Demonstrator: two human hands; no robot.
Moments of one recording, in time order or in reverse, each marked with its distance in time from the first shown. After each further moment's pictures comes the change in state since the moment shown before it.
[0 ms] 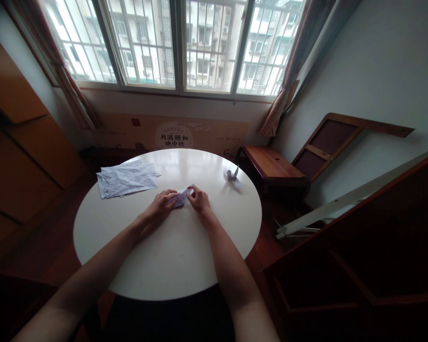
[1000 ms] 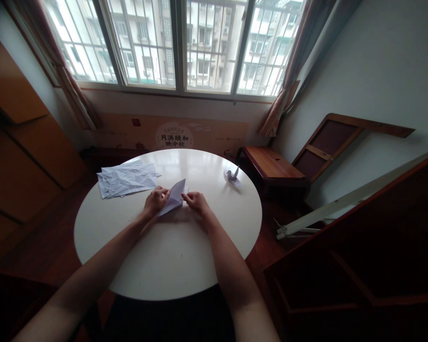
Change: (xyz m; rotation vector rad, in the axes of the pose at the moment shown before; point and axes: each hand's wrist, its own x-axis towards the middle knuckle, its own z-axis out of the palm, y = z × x) left_hand 0.002 0.009 -0.018 -0.004 0.170 -0.367; right_hand -0.001 -0.001 0.004 0.146 -0.147 -0.058
